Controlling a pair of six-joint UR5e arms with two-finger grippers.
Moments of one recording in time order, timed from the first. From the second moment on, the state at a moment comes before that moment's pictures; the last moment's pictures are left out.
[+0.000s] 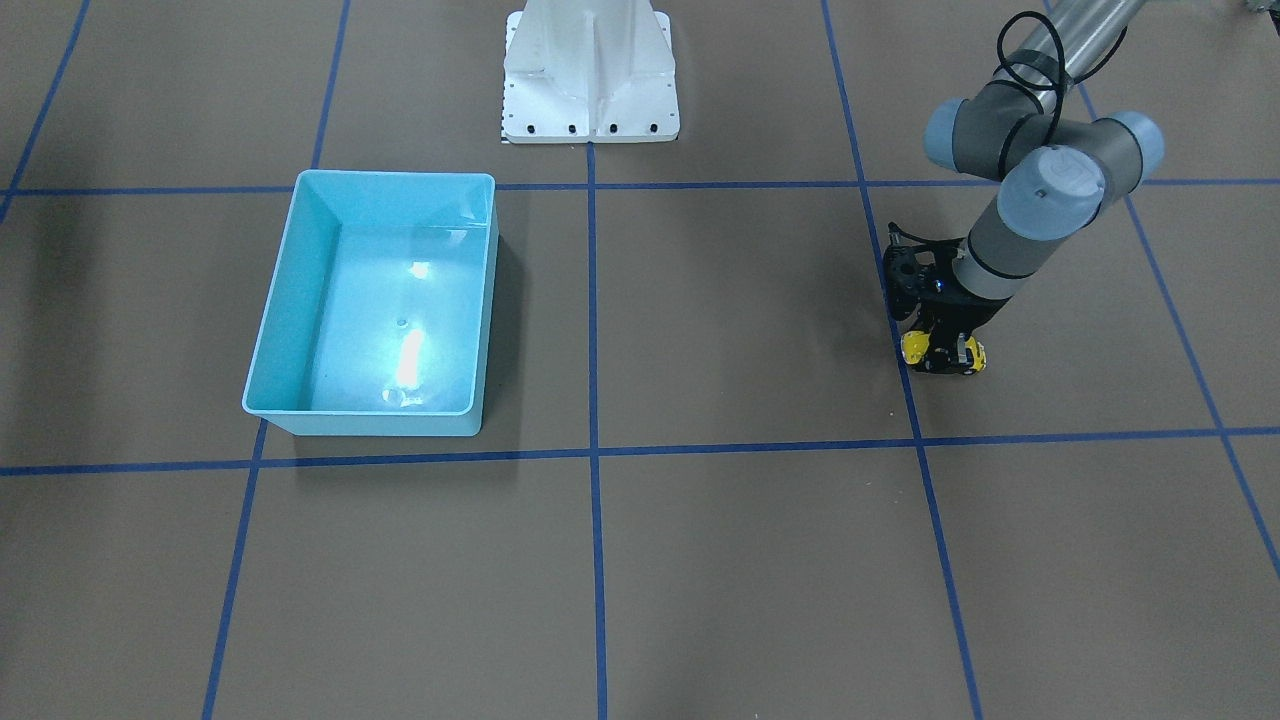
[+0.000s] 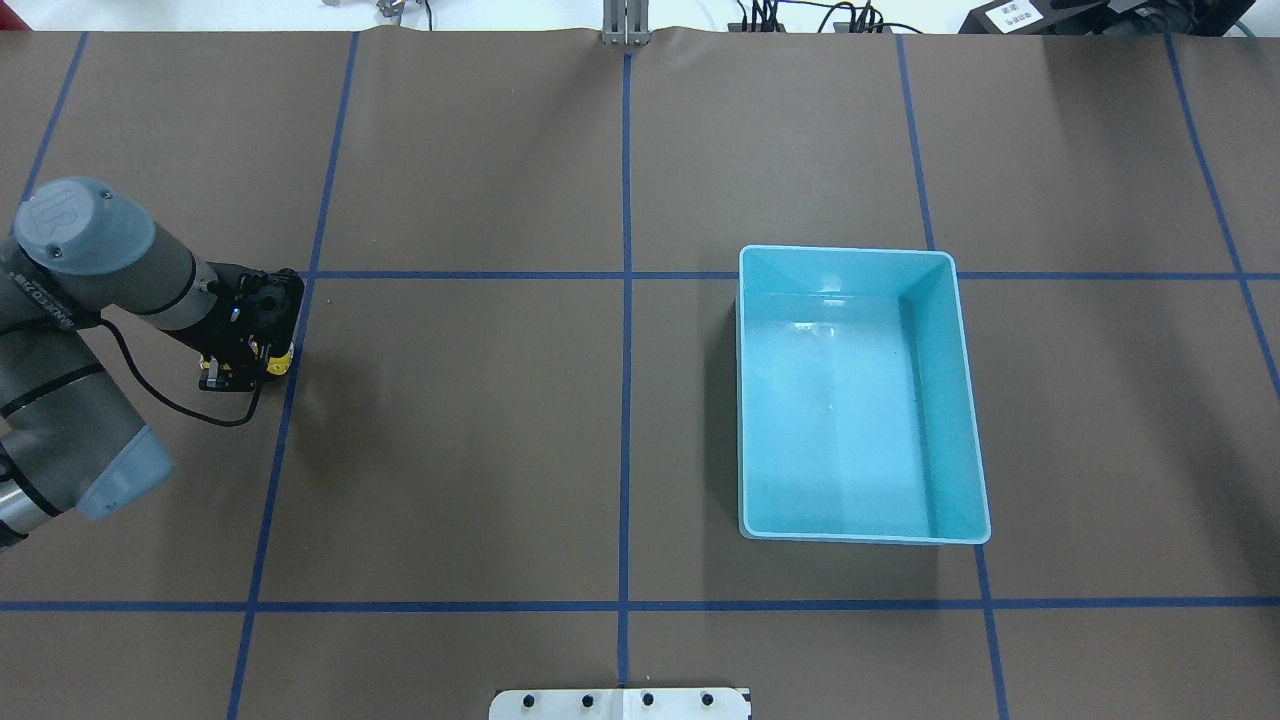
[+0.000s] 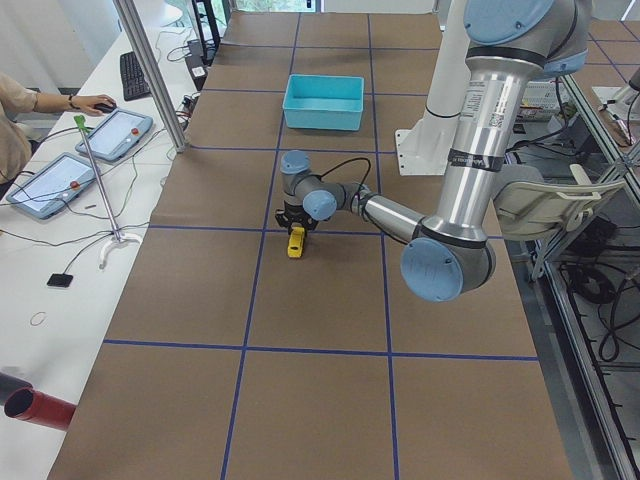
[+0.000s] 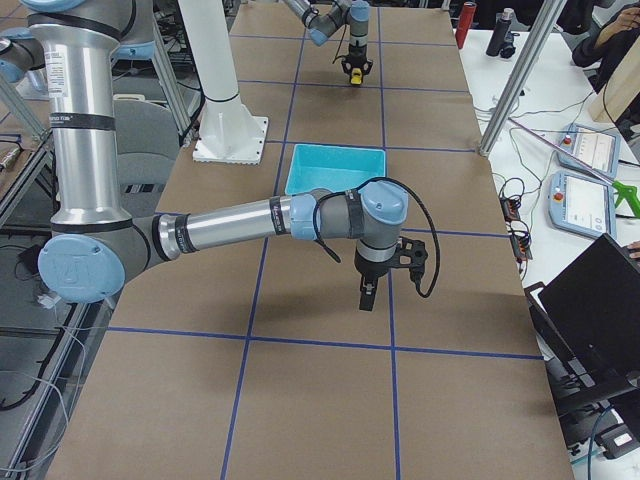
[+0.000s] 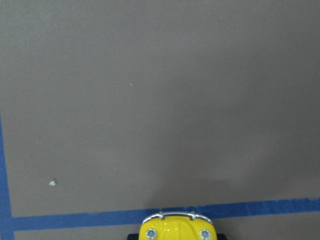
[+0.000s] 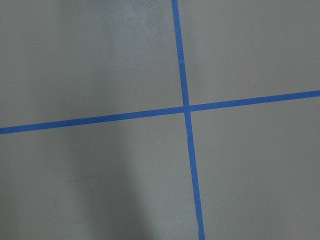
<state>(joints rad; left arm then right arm) -0.79 -1.79 -1.63 -1.93 -2.06 0.69 1.50 -1.55 1.78 -1.73 2.30 0.22</state>
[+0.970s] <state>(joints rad) -0.81 -1.74 -1.63 -1.99 -2.08 0.72 1.49 -1.55 1.78 -1.72 2.30 0.22</state>
